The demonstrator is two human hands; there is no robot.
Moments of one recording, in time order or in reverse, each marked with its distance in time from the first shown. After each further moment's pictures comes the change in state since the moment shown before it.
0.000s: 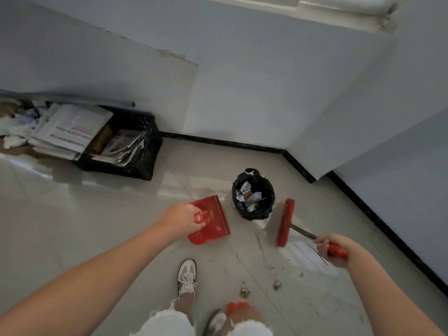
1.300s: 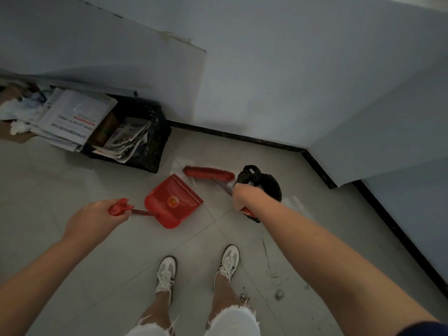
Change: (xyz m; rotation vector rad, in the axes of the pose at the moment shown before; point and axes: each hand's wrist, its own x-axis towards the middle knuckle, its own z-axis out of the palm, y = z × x) left_hand 0.018 -0.117 -0.058 -0.178 0.332 -0.531; right_hand 0.020 -0.130 0.291 -1.942 0.029 -0.503
